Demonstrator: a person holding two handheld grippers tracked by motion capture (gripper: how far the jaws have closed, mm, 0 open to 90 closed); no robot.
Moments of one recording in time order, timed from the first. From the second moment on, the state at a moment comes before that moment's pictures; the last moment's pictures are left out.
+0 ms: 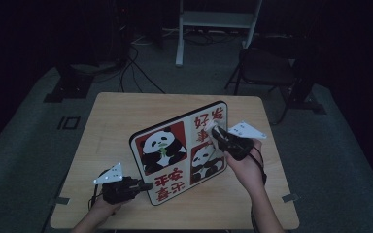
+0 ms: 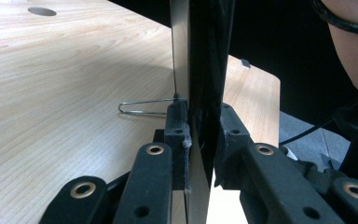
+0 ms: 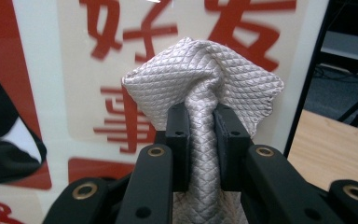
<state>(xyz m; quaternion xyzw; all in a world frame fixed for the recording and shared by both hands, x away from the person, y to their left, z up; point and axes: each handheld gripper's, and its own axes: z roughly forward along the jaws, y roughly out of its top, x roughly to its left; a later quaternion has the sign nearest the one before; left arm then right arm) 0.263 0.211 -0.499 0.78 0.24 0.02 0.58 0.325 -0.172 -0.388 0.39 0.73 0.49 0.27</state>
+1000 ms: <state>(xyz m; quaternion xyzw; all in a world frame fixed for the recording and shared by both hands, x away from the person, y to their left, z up) 0.263 0.211 -0.499 0.78 0.24 0.01 0.57 0.307 -0.178 -0.465 0.42 0.77 0.42 0.22</state>
